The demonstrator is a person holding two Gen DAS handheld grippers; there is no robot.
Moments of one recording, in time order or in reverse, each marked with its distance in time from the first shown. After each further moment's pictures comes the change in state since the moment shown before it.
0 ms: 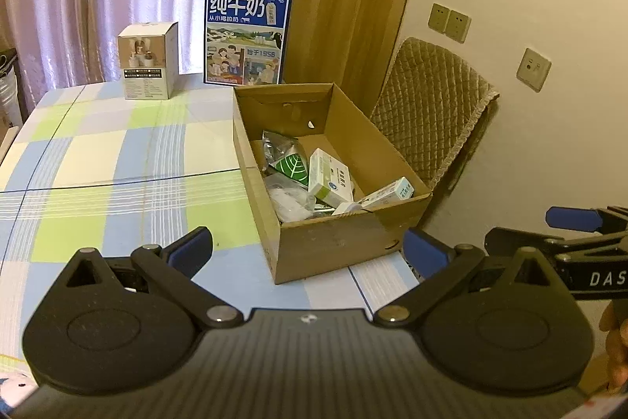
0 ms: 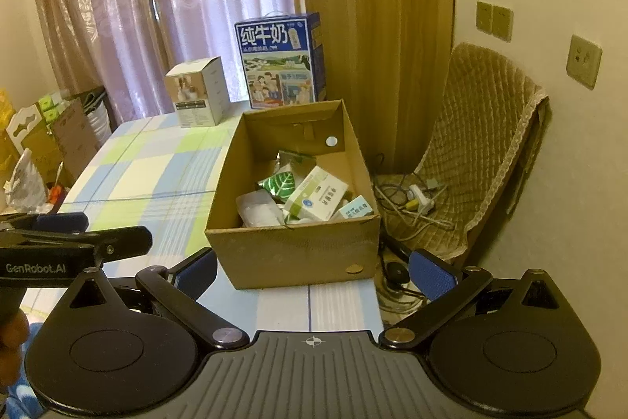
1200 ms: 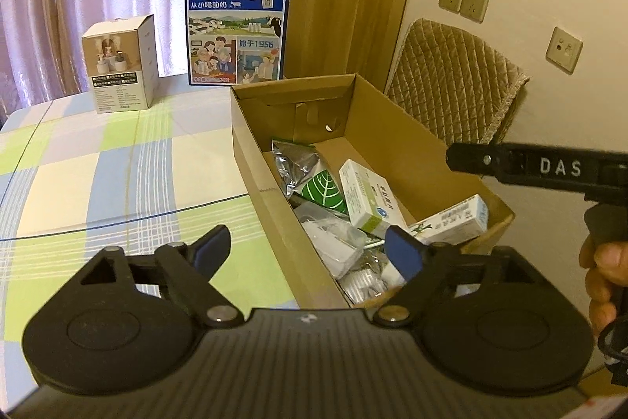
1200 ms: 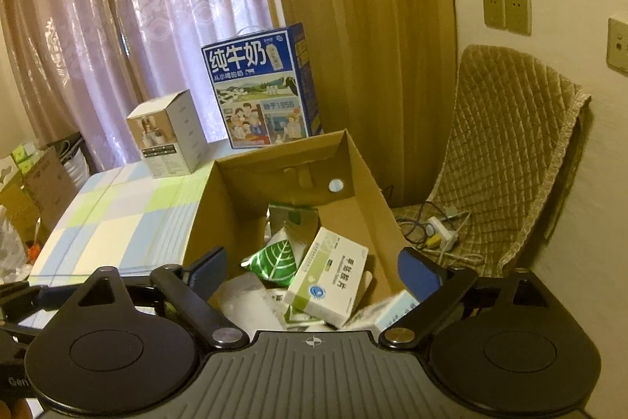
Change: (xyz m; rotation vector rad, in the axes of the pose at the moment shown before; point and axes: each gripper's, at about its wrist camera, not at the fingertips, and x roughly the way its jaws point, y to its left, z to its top) left arm 0.127 0.053 0.030 0.086 0.025 -0.042; right arm 0.147 -0.009 0.056 0.101 -0.088 -0.007
